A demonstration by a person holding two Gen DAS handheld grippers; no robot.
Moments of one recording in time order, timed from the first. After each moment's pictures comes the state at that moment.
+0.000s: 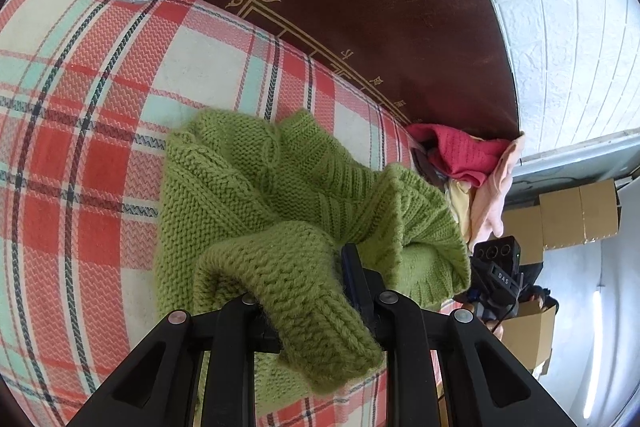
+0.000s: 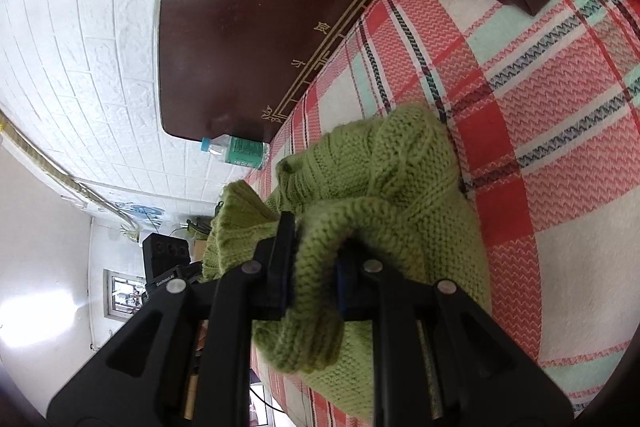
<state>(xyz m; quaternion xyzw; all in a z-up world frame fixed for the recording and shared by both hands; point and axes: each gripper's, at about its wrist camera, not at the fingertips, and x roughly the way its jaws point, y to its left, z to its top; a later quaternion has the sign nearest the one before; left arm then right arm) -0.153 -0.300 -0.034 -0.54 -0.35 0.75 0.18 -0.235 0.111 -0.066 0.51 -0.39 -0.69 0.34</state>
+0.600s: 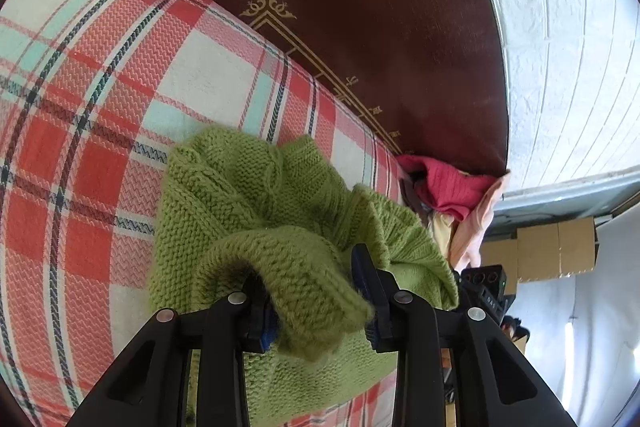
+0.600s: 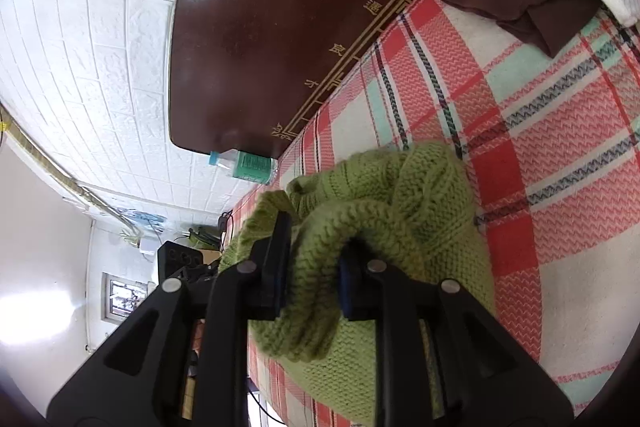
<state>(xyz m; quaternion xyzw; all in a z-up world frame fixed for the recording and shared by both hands) -0.152 -0.323 -0.043 -0.49 -0.42 0.75 0.16 -0.245 0.113 -0.050 0.48 -0.40 -0.71 0.34</state>
